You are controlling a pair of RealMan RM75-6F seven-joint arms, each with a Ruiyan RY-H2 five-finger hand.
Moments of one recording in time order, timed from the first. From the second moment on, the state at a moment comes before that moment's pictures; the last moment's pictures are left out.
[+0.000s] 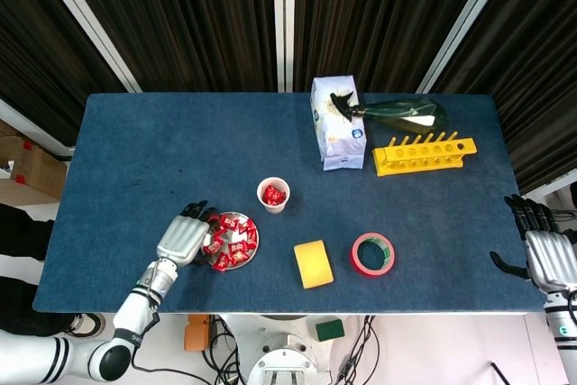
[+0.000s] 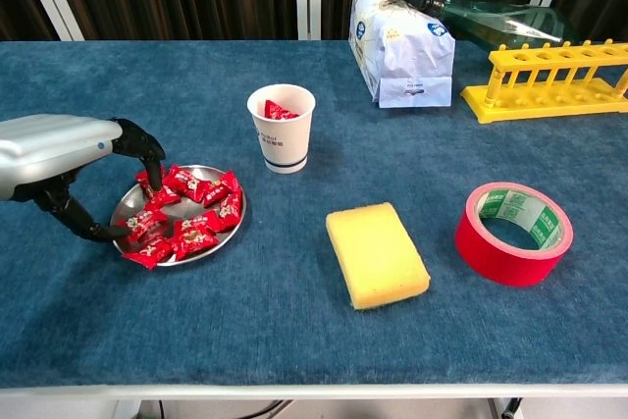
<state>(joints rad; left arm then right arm) -0.62 -1.47 0.02 -1.82 0.97 1.16 0.62 0.12 -1.04 0.06 -1.62 -1.41 1.33 0.10</state>
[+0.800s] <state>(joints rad) -0.61 -1.51 0.01 -1.76 0.98 1.14 0.64 0.12 -1.04 0.06 -1.62 -1.41 1.33 0.10</state>
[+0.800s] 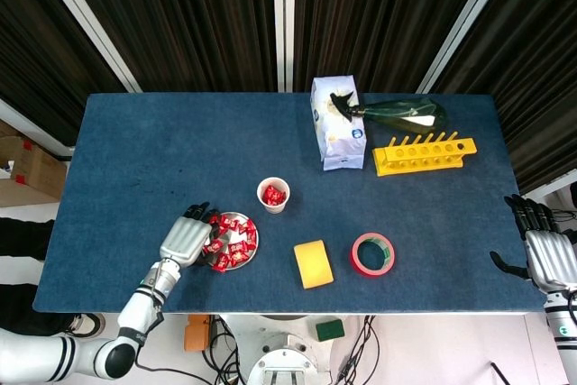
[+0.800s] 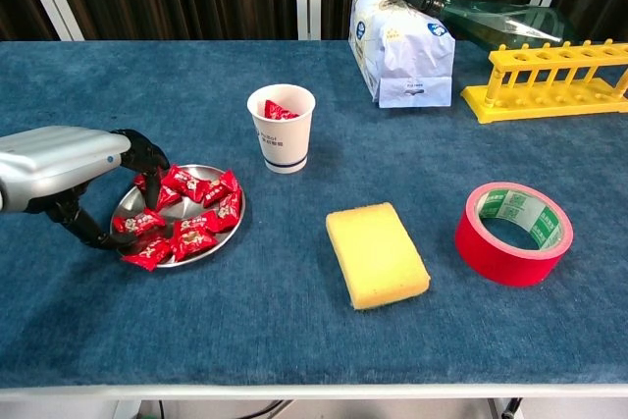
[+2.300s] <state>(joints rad) -0.79 -1.62 -0.27 -1.68 1.01 1.15 0.65 0.12 -1.03 0.07 -1.62 -1.41 1.33 0.12</state>
